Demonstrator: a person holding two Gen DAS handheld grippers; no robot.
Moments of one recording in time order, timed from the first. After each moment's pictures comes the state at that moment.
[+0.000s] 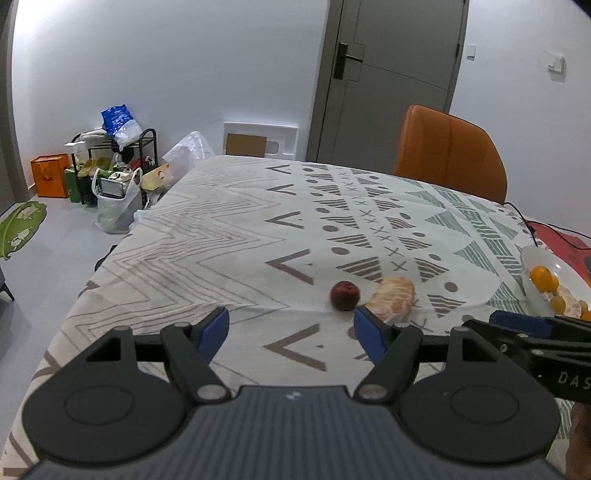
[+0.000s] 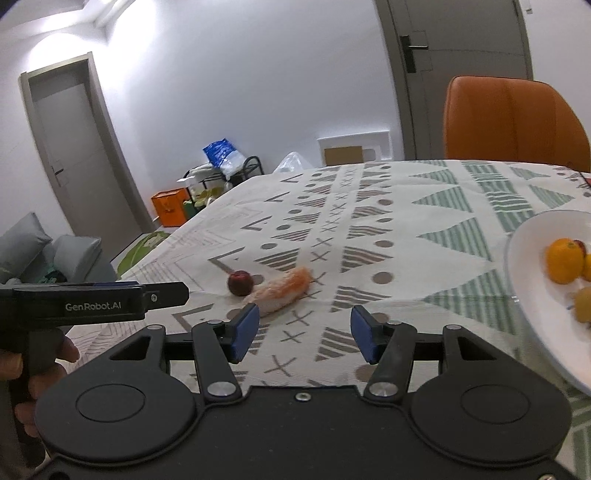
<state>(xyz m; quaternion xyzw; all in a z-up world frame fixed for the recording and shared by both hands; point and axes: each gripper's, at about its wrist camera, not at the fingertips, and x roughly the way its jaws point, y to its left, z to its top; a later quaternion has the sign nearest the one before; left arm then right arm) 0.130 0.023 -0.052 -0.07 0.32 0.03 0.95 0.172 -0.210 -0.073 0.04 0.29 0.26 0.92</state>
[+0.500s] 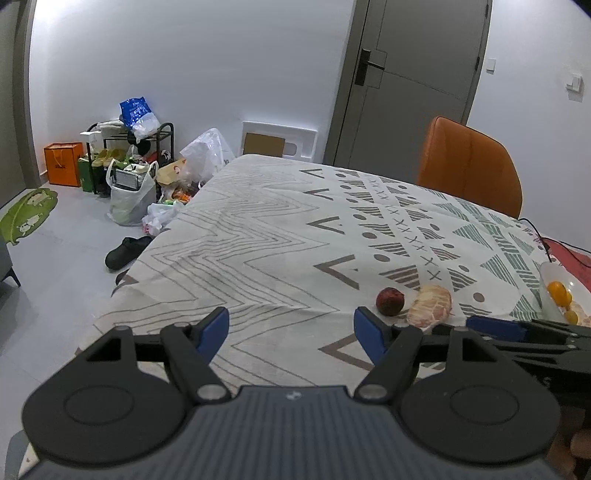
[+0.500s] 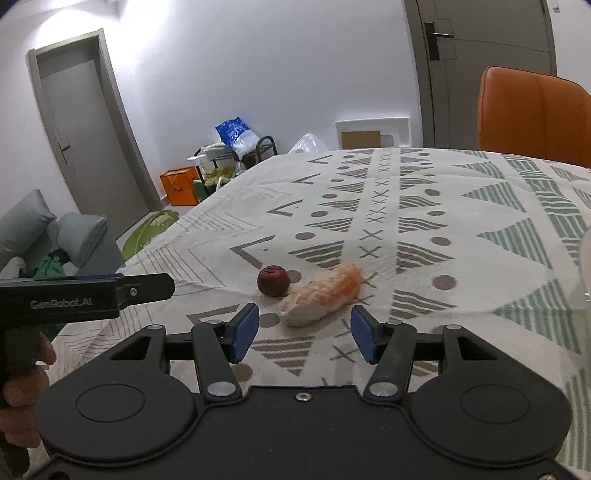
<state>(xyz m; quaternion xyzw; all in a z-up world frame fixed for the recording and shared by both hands) 0.126 0.059 -0.054 -0.09 0.32 0.05 0.94 0.190 -0.158 -0.082 0.01 0.31 0.28 0.91</state>
